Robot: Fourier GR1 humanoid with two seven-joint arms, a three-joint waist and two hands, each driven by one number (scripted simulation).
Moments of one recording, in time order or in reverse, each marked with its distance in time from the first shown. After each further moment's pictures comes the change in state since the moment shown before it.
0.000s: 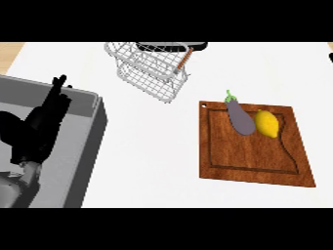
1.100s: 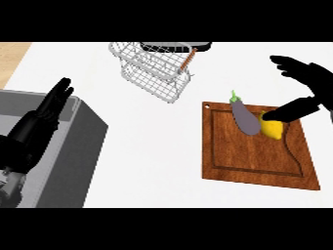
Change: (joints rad) left arm 0.008 0.174 -0.104 -0.071 0.161 -0.058 -0.129; right arm -0.281 -0.148 0.367 0.299 0.304 0.265 0.356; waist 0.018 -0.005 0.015
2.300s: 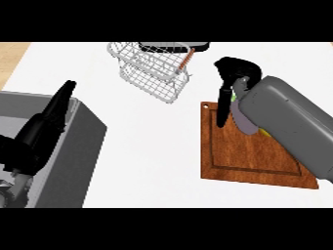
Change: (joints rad) left arm -0.013 0.002 -0.058 0.011 0.081 0.049 -0.051; right arm -0.459 0.282 0.369 0.233 0.185 0.290 0.618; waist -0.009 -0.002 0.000
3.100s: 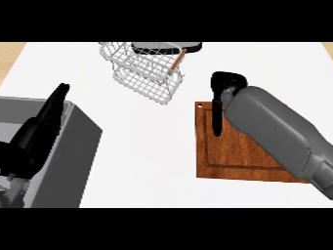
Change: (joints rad) left arm 0.033 0.016 0.003 0.000 0.026 0.025 -0.035; right arm 0.004 0.084 0.086 0.150 0.035 0.025 0.003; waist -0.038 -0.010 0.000
